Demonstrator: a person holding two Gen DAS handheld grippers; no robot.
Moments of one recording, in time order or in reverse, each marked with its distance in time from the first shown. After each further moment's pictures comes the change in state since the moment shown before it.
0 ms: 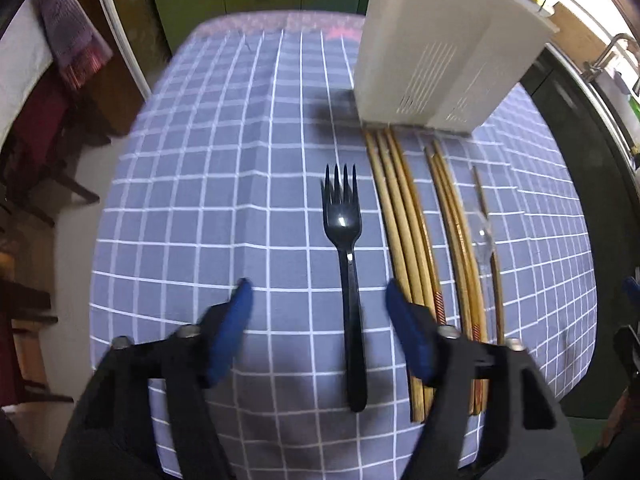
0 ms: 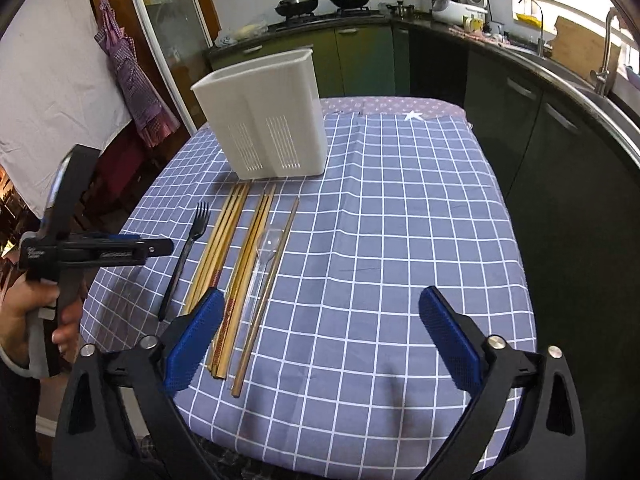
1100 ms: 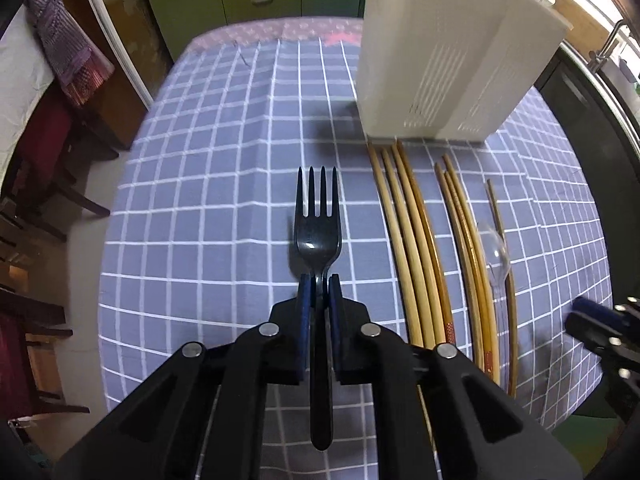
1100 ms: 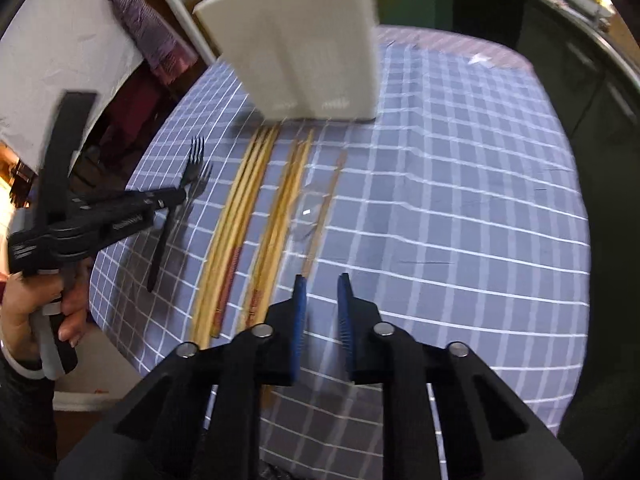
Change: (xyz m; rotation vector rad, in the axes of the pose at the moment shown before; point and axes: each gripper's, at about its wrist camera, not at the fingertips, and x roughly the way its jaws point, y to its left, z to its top) left arm 0.011 -0.003 0.035 0.045 -0.042 0.061; right arm 0.083 0.040 0.030 -0.046 0.309 0.118
